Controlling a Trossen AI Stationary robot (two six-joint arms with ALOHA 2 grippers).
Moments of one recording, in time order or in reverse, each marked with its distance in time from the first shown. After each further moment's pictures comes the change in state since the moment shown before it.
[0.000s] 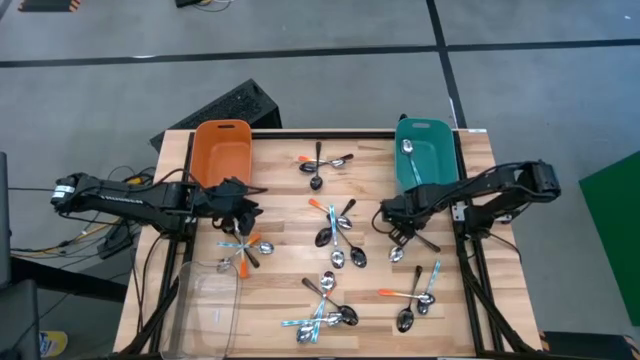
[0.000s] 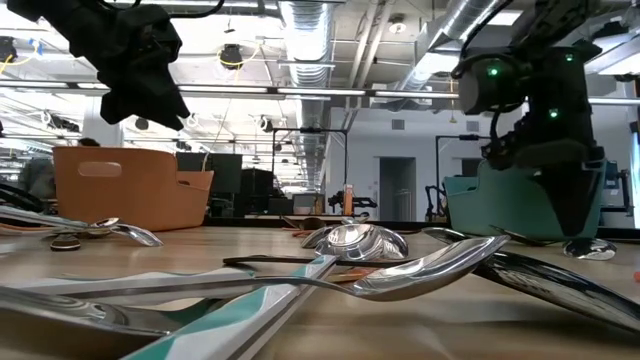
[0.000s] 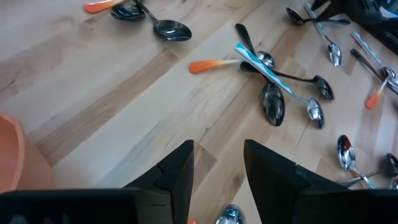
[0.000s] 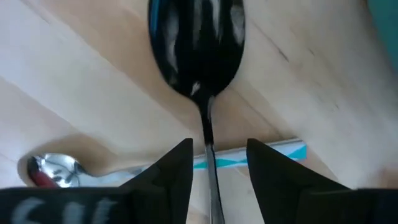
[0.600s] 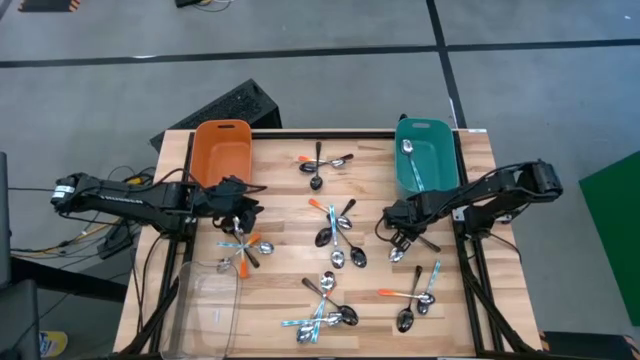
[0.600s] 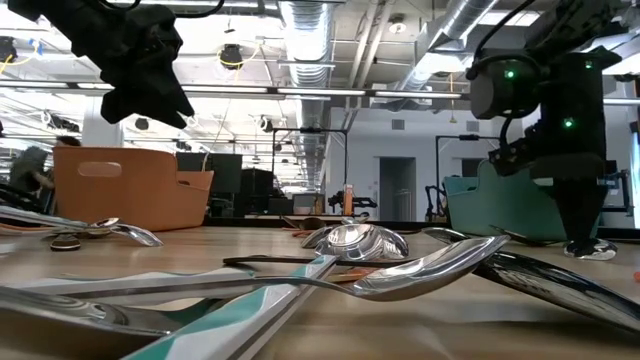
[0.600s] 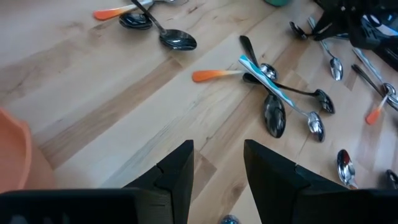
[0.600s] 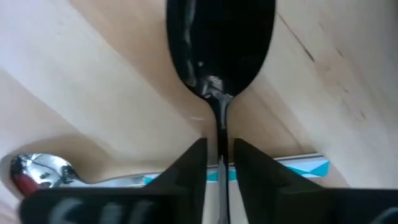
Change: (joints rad) left arm 0.000 0.000 0.000 0.016 -0.040 -0.034; right arm 0.049 -0.003 -0.080 0.112 0.054 -0.021
